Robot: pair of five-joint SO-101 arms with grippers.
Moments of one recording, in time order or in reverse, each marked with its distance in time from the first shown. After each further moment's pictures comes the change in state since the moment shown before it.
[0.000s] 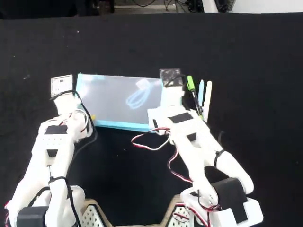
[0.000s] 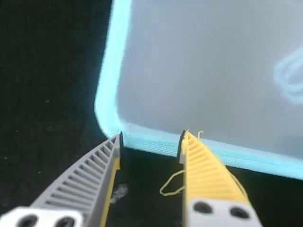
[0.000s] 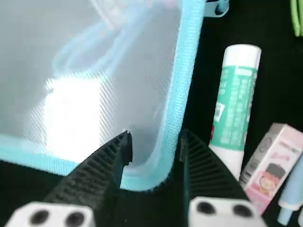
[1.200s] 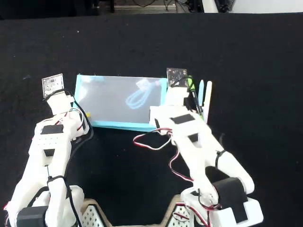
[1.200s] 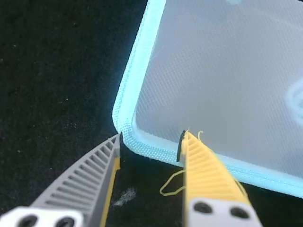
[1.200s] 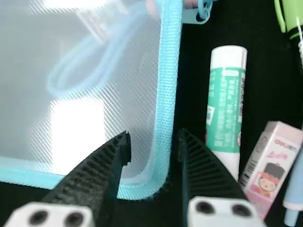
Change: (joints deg) left arm -2.7 0.0 -0.6 0.0 3.3; right arm 1.6 0.2 1.1 -4.2 -6.0
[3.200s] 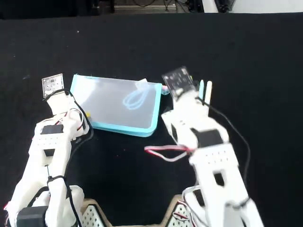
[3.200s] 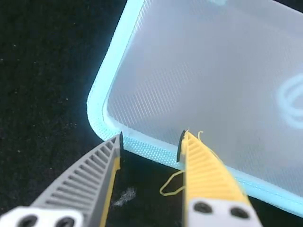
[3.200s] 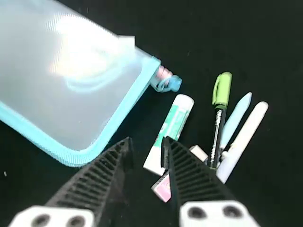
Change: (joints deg) left arm 0.0 0.0 0.0 0.0 0.0; right arm 4.7 -30.5 0.8 20.7 32.0
